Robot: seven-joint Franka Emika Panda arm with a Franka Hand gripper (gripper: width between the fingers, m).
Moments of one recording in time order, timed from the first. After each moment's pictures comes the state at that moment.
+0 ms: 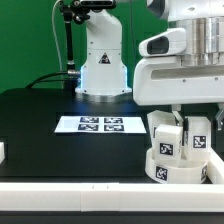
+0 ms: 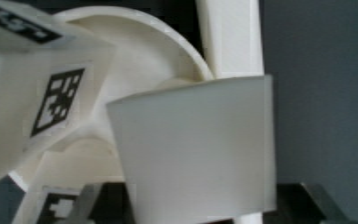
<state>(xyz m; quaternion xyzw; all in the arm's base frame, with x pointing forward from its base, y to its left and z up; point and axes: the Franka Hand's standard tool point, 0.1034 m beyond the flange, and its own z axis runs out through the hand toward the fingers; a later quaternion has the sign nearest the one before) 0.587 0.115 0.077 -0.99 0.15 -0.03 0.05</state>
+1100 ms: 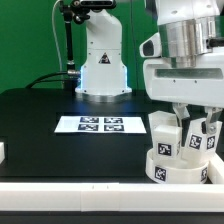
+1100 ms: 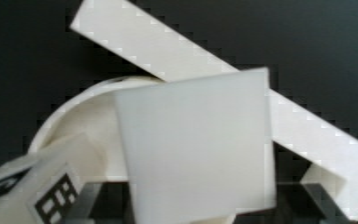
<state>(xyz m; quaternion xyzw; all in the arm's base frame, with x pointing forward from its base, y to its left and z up) 0.588 0.111 0.076 -0.83 0.55 0.01 0.10</state>
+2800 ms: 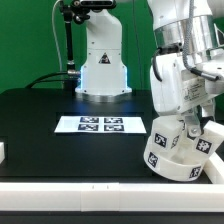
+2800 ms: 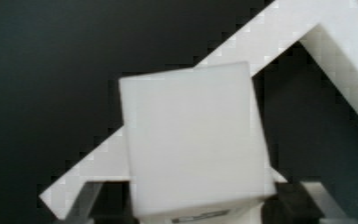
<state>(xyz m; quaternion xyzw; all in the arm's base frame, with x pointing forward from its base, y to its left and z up) 0.589 0.118 0.076 -0.39 0.91 0.06 0.15</state>
